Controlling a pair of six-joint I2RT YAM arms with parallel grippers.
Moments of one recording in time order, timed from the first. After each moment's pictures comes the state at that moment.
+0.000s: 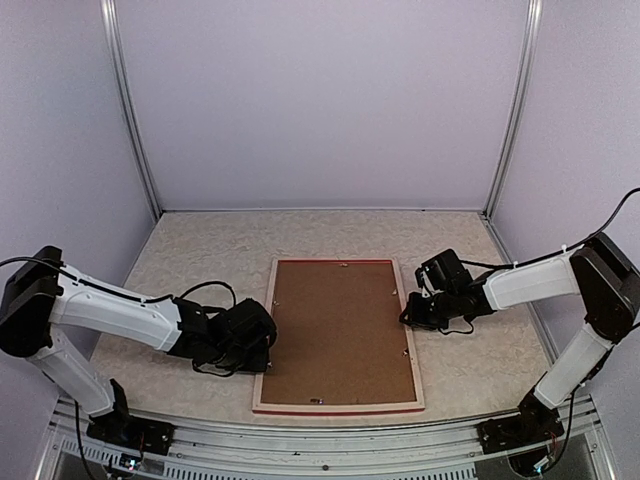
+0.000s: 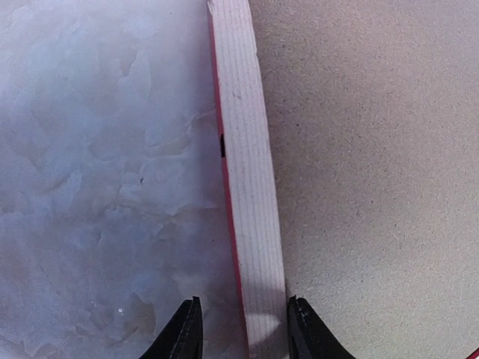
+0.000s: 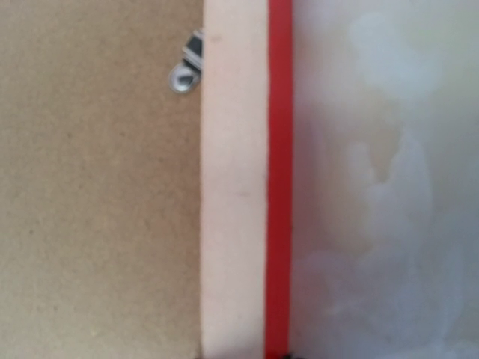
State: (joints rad) left arm -1.07 1.55 0.74 -0.34 -0.31 -0.93; right arm 0.58 1.61 0.72 -0.06 -0.07 0.66
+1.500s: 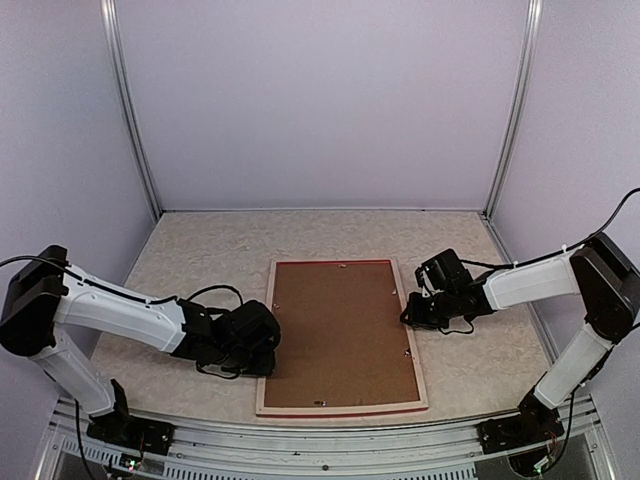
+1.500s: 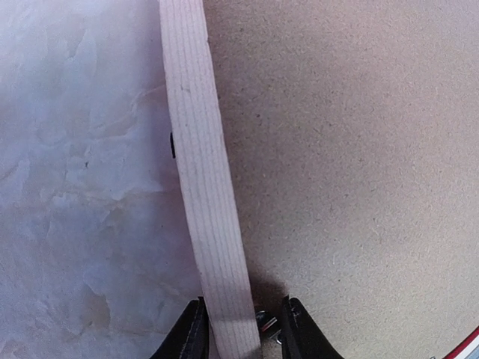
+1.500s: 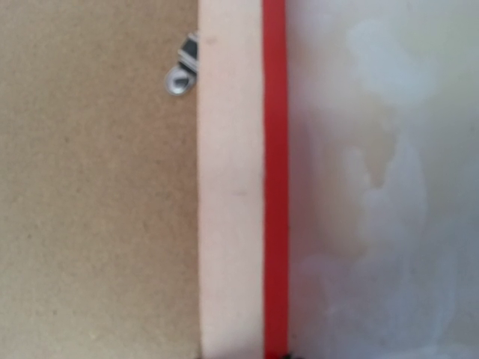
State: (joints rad) left arm -1.09 1.57 0.75 -0.31 -0.24 -0.94; right arm 0.58 1.61 0.72 -0.06 -0.07 0.65
